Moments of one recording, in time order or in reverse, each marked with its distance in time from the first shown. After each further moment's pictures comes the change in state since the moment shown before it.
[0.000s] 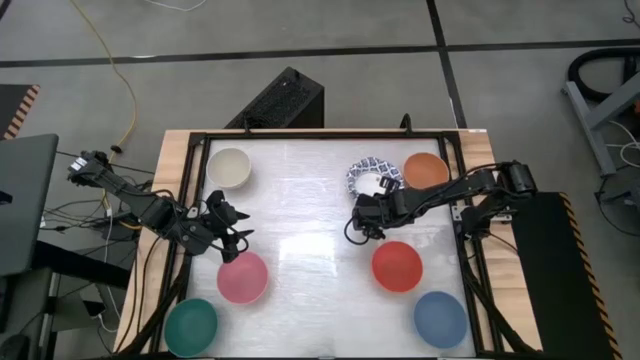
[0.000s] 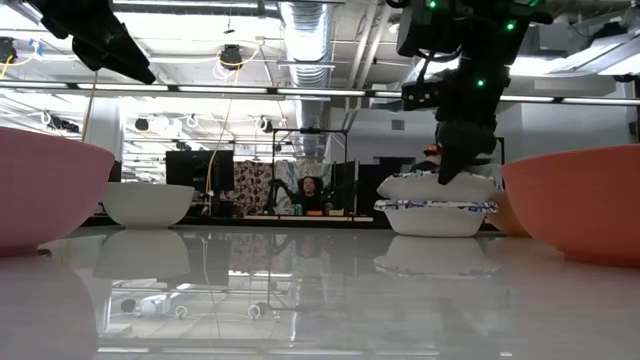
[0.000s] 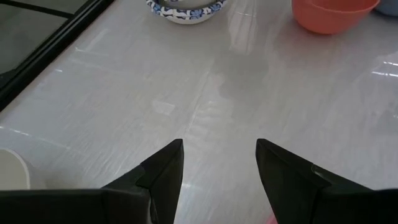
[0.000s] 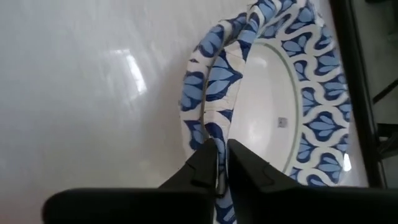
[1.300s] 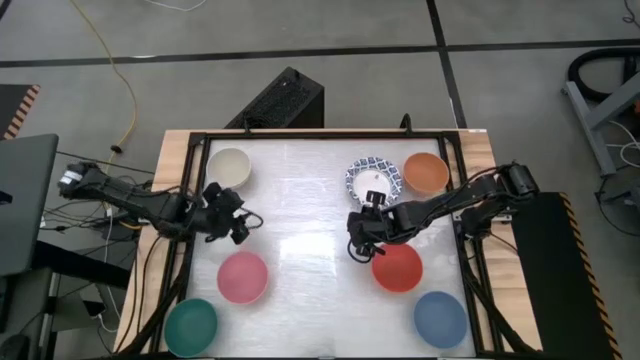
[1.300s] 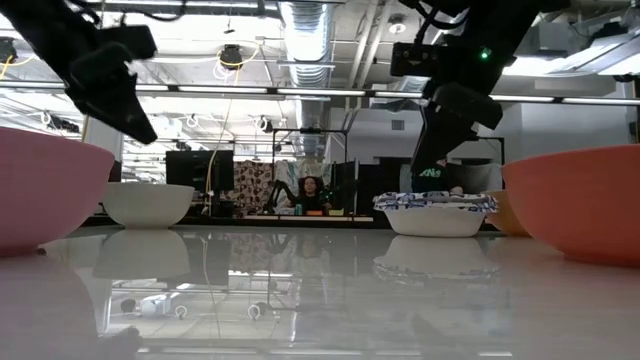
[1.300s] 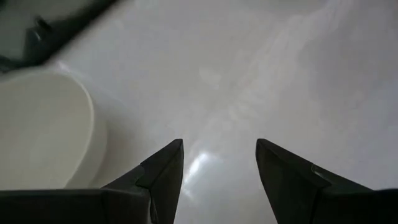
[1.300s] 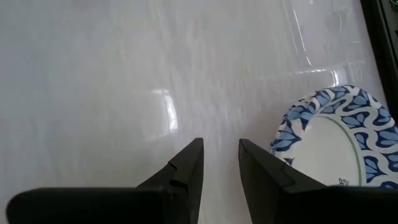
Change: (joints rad) left arm 0.271 0.000 -0.152 -0.018 0.057 -0.068; right arm 0.132 -0.004 0.000 0.230 -0.049 -0.102
